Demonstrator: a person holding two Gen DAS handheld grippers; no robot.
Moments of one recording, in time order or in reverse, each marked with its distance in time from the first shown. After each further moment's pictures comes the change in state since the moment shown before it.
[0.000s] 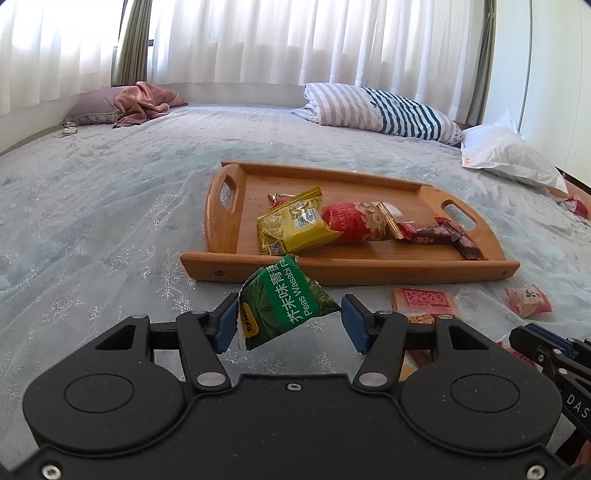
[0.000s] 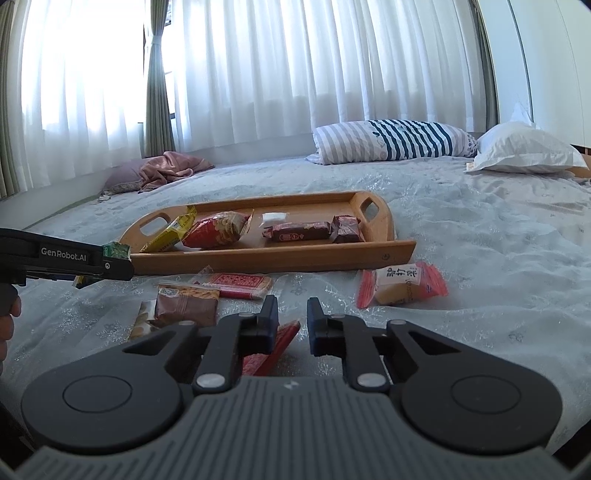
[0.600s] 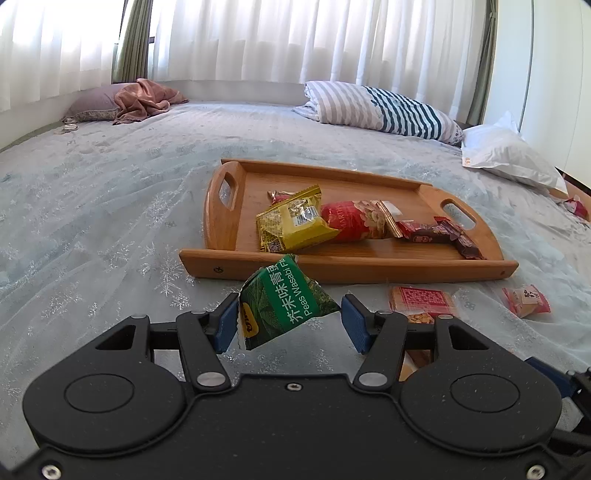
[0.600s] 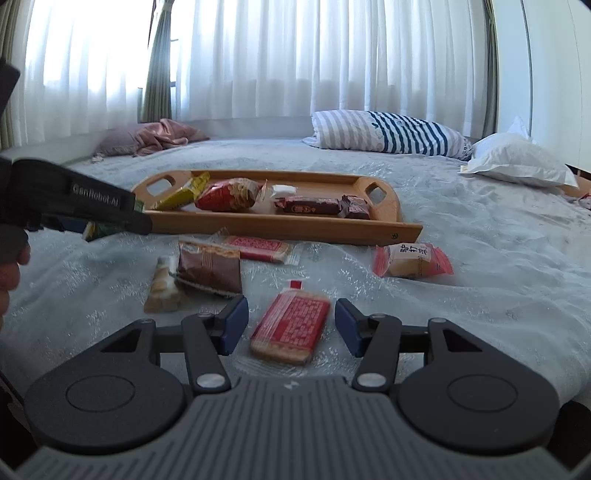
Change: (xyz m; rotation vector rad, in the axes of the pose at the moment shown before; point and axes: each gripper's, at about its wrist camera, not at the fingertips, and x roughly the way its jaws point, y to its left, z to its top) left arm -0.001 -0.001 -0.001 -0.003 0.004 -0.001; right arm -0.006 0.039 -0.018 -0.087 0.082 -0.084
